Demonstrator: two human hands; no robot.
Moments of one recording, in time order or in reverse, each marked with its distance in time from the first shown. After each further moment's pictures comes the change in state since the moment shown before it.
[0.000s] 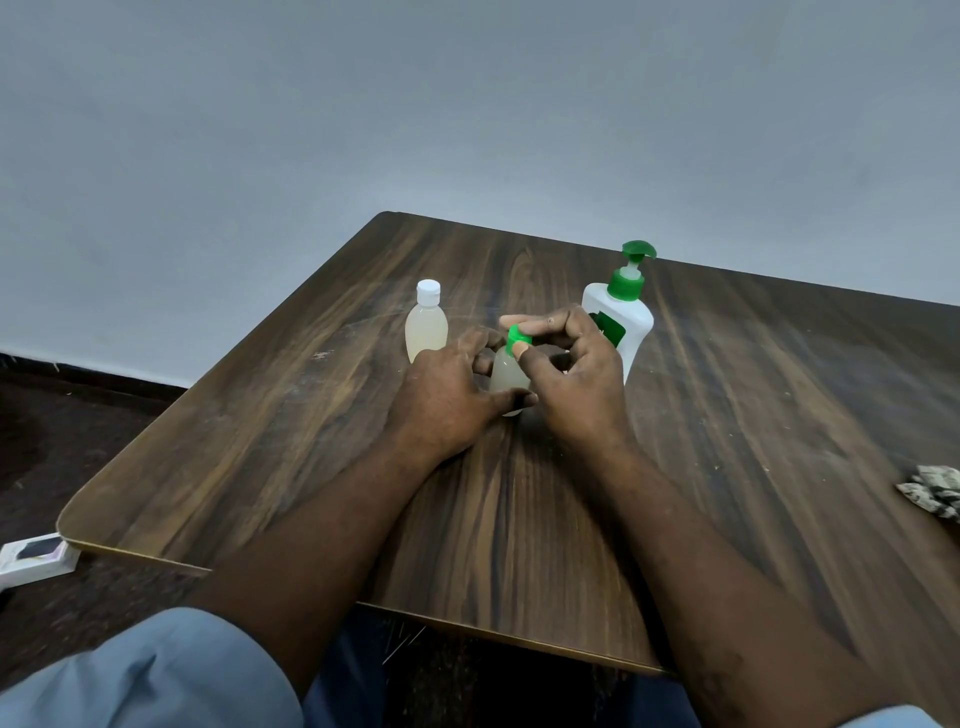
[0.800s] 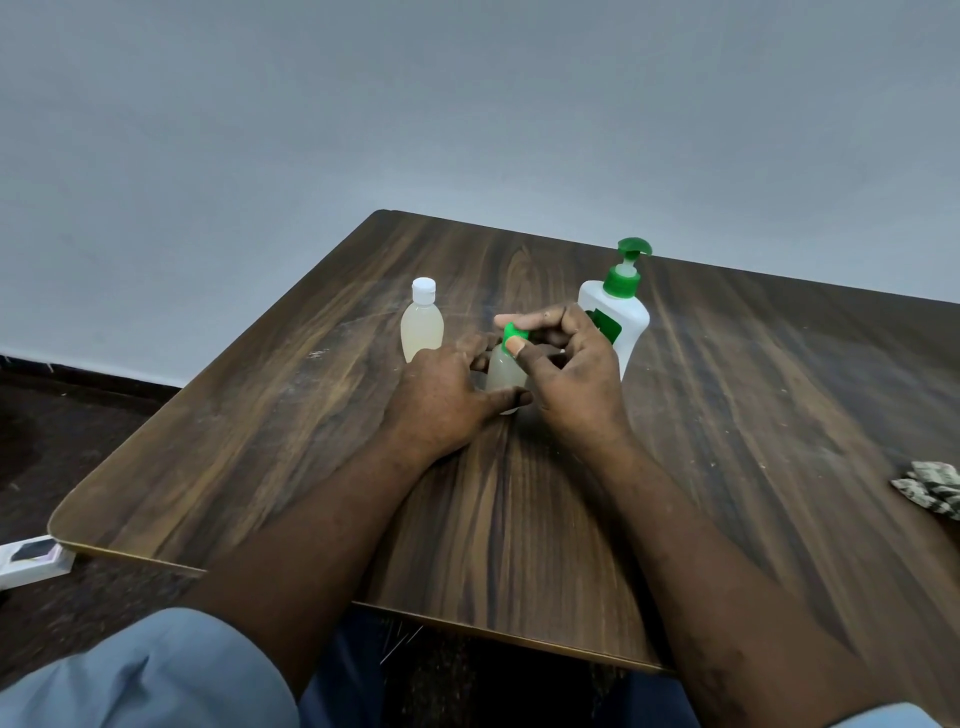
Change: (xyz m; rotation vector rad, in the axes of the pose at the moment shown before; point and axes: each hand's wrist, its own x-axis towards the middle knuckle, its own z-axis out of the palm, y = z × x) left_hand 0.001 -0.001 0.001 0.057 -0.031 0.039; right_hand 0.001 0.001 -0.002 0.050 -0.044 0.019
